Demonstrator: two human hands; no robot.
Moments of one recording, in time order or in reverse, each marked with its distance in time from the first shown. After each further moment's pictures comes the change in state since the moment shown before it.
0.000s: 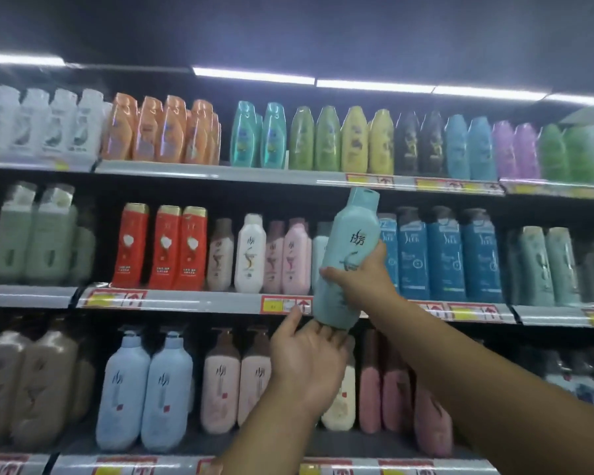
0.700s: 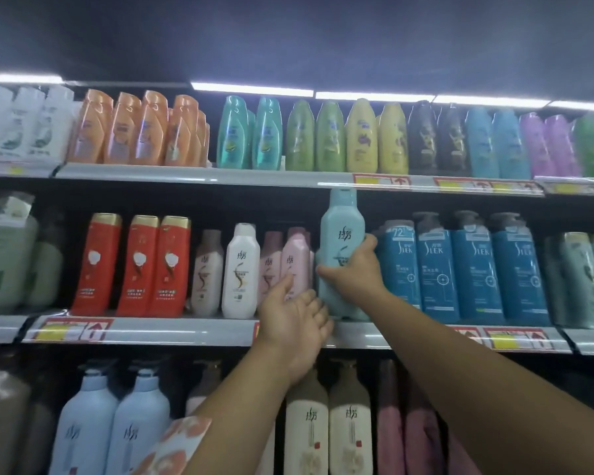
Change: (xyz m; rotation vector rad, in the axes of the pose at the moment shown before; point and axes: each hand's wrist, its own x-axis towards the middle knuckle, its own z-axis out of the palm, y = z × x) left_hand 0.091 0.056 0.021 0.282 -0.024 0.075; right_hand 0.128 0.049 0.049 -0.145 0.118 -0.183
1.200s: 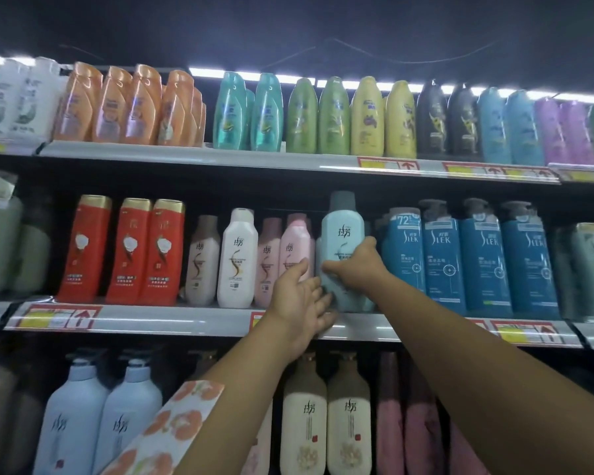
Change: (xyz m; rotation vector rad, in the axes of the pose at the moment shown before) left_hand 0.030 0.001 -0.005 0.284 -0.032 -0.059; right_hand 0.020 0.018 0.002 -0.095 -0.165 0.193
